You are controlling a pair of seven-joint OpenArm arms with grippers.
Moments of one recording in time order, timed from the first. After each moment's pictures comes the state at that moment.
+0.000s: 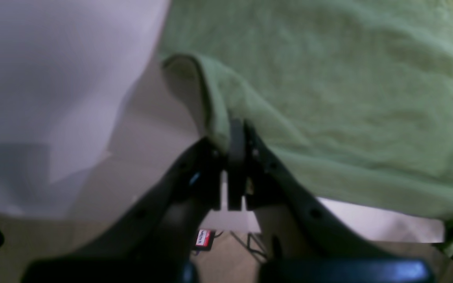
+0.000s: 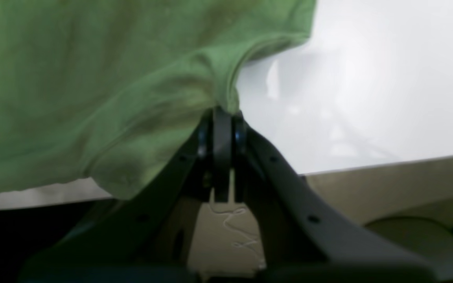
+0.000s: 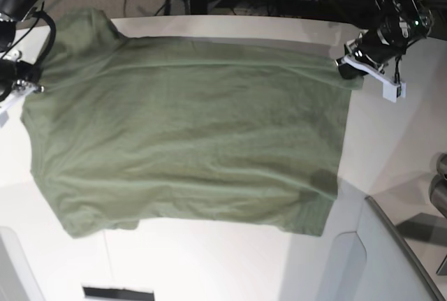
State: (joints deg) left arm 17.7 -2.9 -37.8 97.5 -31.1 -21.2 60.0; right arm 0.7 8.8 42.4 83.0 16.8 23.1 -84.7
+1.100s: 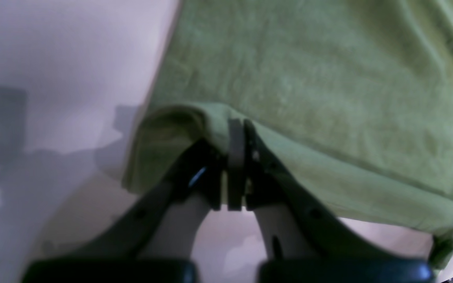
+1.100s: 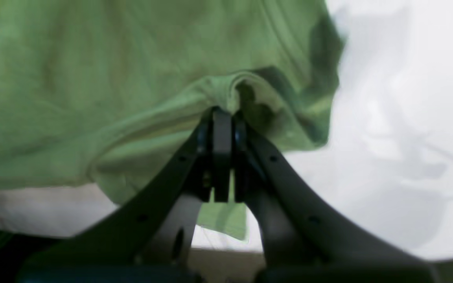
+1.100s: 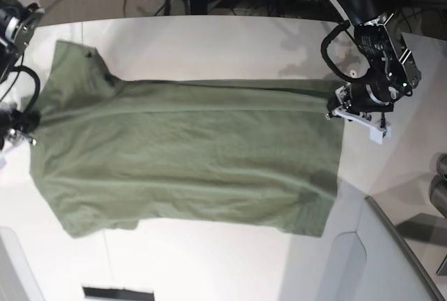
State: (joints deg) left arm -2.3 -3.4 -37.0 75.9 -22.0 -17.9 59.7; right arm 19.2 18.9 35.5 53.3 16.6 22.3 -74.0
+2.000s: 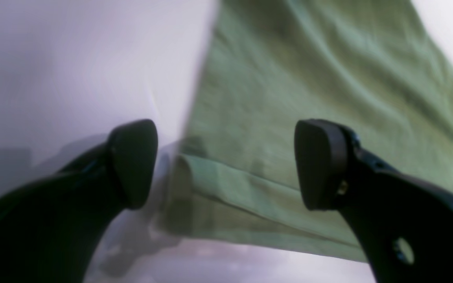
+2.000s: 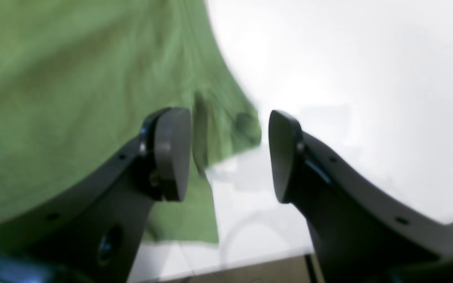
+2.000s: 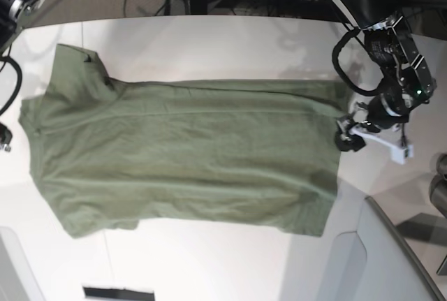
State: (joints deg) left arm -1.4 -5.1 -39.9 86.7 -22.4 -18.3 55.7; right arm 9.2 16.6 40.9 79.3 16.6 16.9 -74.6
